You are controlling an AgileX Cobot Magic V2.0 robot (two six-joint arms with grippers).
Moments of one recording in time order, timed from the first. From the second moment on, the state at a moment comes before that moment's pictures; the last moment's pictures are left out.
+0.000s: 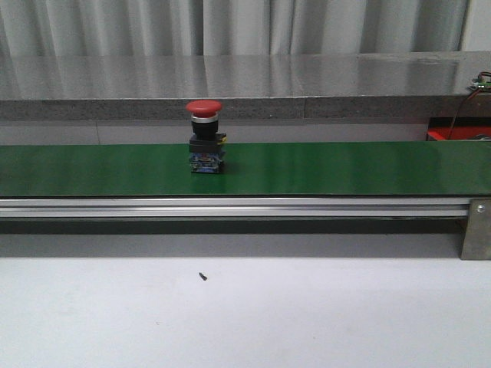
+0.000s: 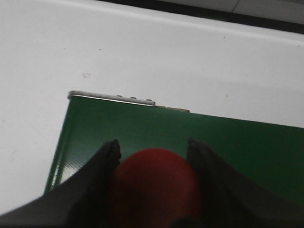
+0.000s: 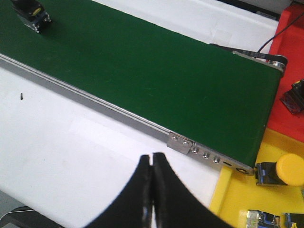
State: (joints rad) left arm 0.23 1.68 -1.22 -0.44 0.52 0.41; right arm -0.08 0.91 -0.90 0.43 0.88 -0.58
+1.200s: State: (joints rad) left arm 0.19 1.37 -1.18 -0.50 0.54 0.46; right arm -0.08 0.91 -0.90 0.43 0.89 -0.58
